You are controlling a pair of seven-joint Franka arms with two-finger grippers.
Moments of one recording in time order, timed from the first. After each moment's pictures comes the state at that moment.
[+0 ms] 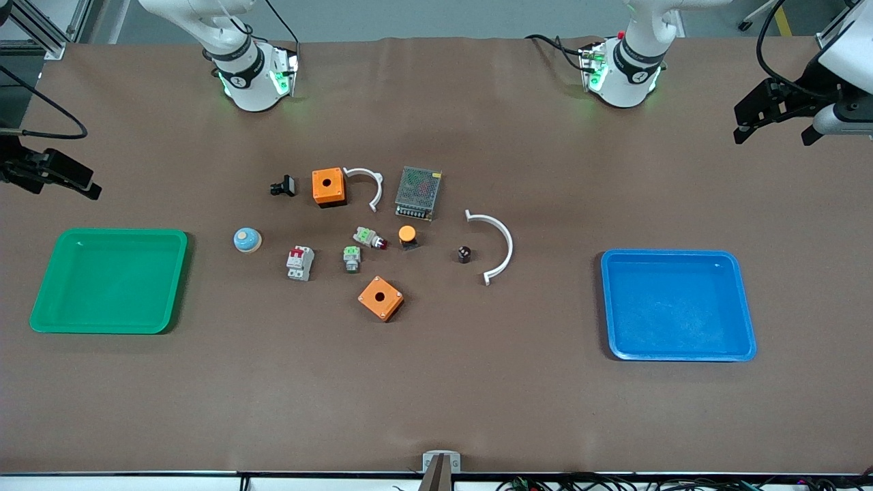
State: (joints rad) left arm -0.04 -0.12 -0.08 -1.59 0.01 1.50 -0.06; right arm 0.02 0.01 -0.07 -1.53 0.03 1.56 0.09
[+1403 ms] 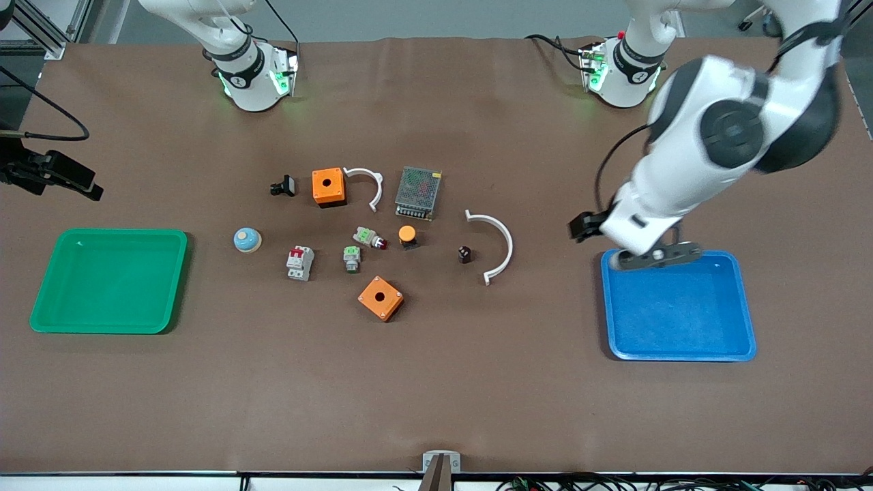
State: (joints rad) left arm -0.18 0.31 -0.27 -1.59 0.01 1.84 -0.61; right arm 0.02 0.02 -0.06 -1.53 0.03 1.56 0.09
